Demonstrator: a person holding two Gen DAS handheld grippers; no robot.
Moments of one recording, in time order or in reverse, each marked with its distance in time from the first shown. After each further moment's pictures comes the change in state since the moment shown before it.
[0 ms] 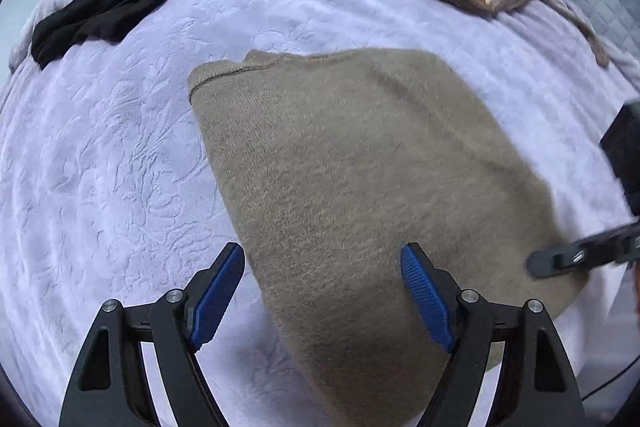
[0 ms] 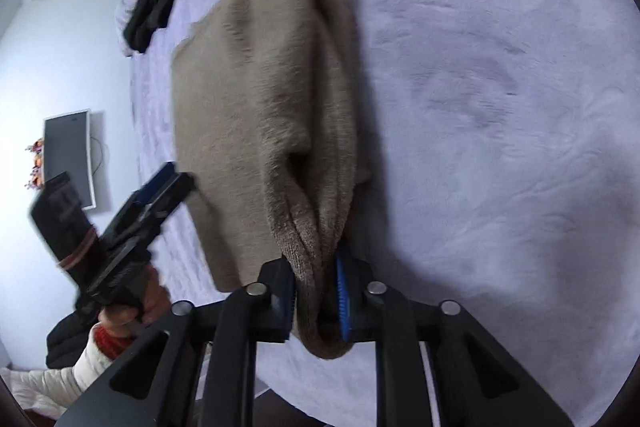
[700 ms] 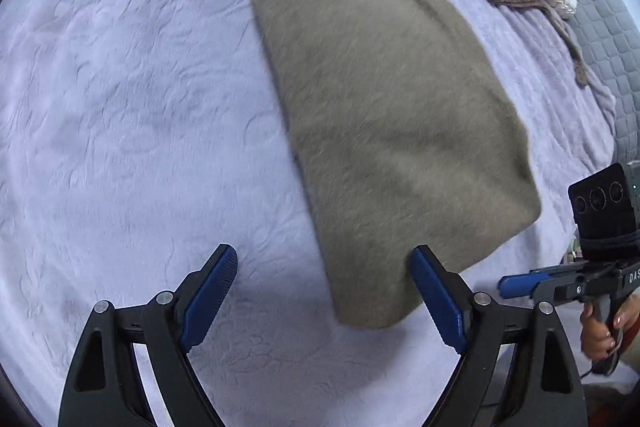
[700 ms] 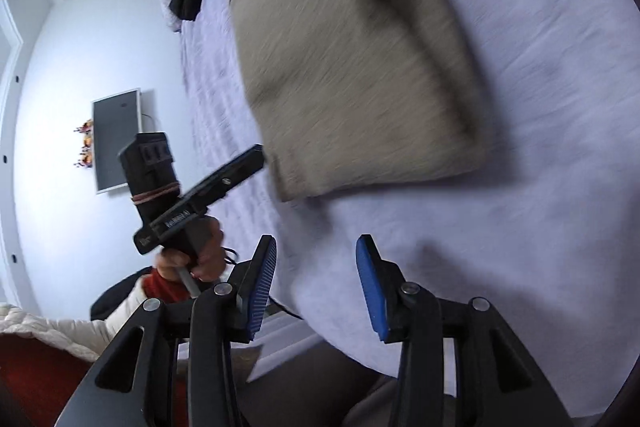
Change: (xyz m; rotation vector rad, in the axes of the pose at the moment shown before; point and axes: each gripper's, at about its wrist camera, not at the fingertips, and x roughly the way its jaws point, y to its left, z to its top) left arm -0.002 0.049 -0.078 -0.235 0.216 -0.249; right arm 0.047 0.016 -0.066 0.073 0.098 0.220
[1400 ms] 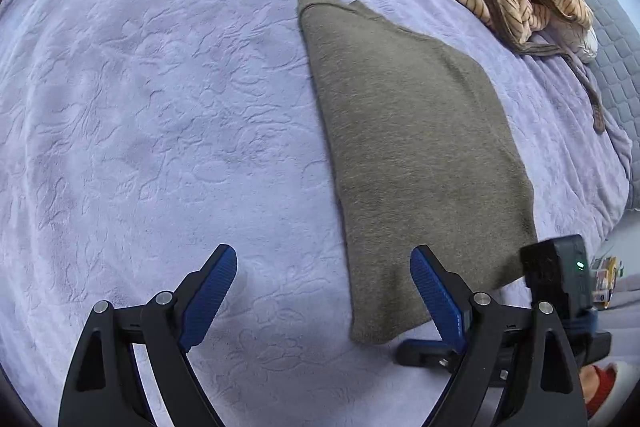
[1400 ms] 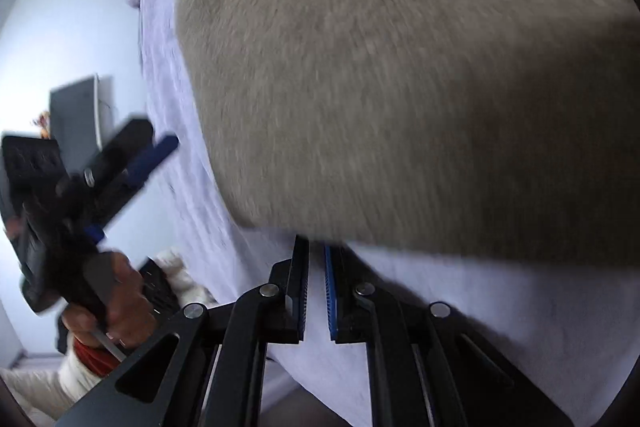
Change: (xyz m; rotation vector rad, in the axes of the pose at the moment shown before) left arm -0.042 0.003 -0.003 -0.087 -0.148 0.083; right arm 0.111 0.039 0.010 -0.055 0.076 -0.221
